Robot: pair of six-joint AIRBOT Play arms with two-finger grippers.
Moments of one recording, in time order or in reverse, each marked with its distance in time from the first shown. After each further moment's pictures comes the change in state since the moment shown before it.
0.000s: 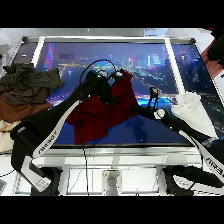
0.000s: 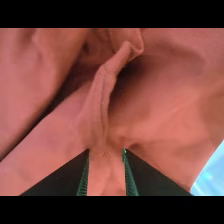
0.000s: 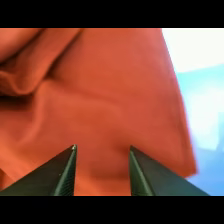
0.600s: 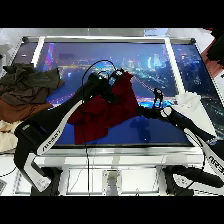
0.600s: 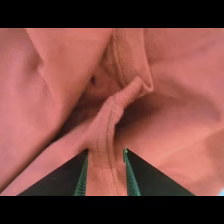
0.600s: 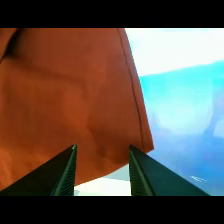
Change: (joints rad) left arm 0.004 -0.034 0.000 0.019 -0.114 -0.051; right arm -0.101 0.010 0.000 -0.074 0.157 -0.003
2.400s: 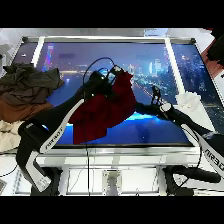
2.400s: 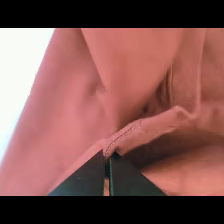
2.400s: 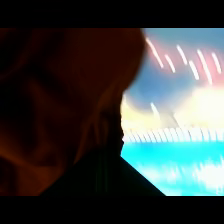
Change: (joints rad) left arm 0.000 -0.014 0.098 0.200 -0.011 -0.095; right arm -0.010 -0.043 0.098 0.198 0.035 -0.143
